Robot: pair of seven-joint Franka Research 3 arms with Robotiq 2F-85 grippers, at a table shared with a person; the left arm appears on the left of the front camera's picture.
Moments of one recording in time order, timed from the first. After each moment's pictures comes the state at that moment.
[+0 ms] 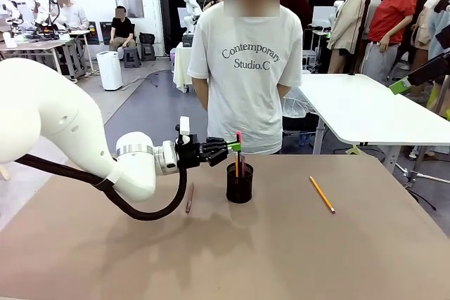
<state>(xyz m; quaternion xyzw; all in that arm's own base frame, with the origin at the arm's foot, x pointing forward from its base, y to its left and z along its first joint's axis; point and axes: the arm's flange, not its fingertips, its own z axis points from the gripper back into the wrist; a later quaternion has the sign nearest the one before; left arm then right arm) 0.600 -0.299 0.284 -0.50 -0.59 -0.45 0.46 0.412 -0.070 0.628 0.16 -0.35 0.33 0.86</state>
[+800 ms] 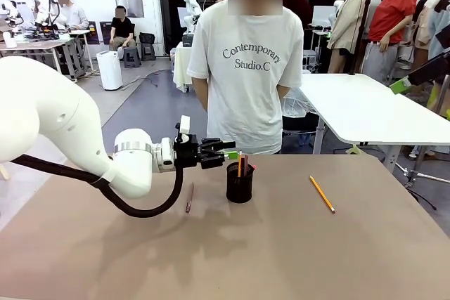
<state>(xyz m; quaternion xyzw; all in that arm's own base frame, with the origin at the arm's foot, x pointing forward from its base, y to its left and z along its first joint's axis) 0.603 -0.291 0.290 -0.50 -0.55 -0.47 0.48 0.412 -0.070 0.628 0.16 -0.35 0.33 0.86</state>
